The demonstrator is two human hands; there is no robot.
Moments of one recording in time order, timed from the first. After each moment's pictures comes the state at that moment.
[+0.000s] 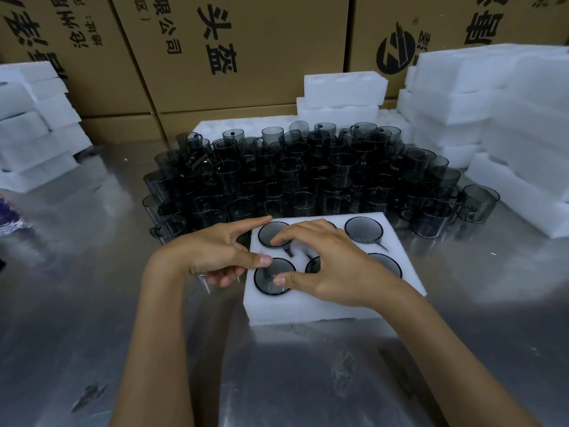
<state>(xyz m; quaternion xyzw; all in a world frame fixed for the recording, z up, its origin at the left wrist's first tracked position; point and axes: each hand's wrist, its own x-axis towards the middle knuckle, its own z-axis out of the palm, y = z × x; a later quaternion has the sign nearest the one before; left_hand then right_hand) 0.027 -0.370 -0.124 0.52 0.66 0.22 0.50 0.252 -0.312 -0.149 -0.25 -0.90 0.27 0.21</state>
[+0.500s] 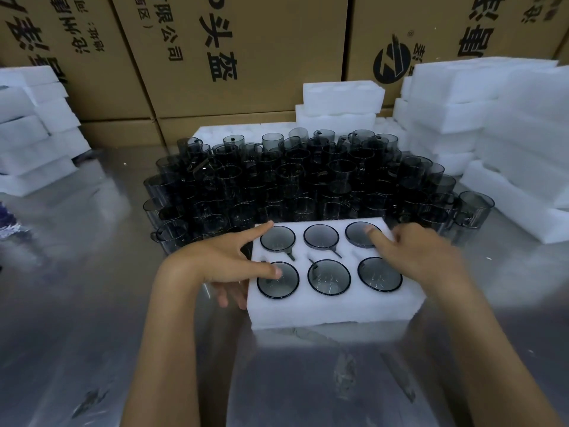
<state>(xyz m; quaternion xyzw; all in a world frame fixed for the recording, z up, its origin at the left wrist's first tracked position) 0.042 -0.373 -0.122 0.53 0.71 0.14 0.45 0.318 -0.265 -0.151 -0.66 -0.73 0.13 0.14</state>
